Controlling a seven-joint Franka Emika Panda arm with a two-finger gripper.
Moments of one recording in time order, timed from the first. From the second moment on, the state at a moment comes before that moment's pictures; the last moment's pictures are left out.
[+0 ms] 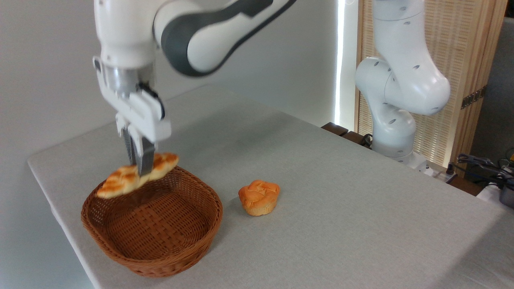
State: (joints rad) arm -0.09 0.14 -0.15 -1.68 -0.15 2.01 0.54
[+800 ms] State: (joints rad) arm -0.14 -0.21 -0.15 -2.07 -0.14 1.69 0.64
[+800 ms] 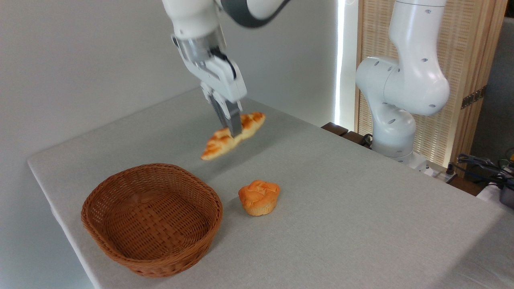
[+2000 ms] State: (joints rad) arm -0.20 -0.13 -0.16 -2.07 -0.12 1.78 0.64
